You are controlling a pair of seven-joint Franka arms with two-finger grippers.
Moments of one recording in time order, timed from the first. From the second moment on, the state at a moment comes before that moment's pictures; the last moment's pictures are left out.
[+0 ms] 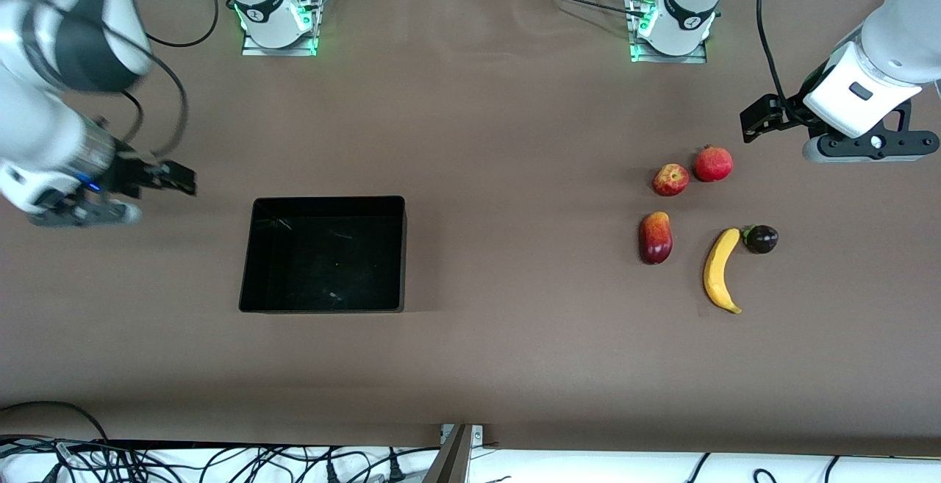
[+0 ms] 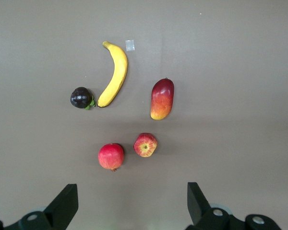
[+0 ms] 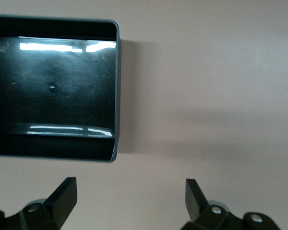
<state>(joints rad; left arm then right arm) -0.01 0.05 -0.15 -1.55 0.04 1.51 -0.19 0.30 0.21 -0.28 -1.79 0.05 1.92 -0.05</state>
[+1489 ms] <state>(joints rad) 0.00 0.05 -0.13 -1.55 0.04 1.51 -0.19 0.32 0.36 -0.24 -2.06 0.13 2.39 0.02</state>
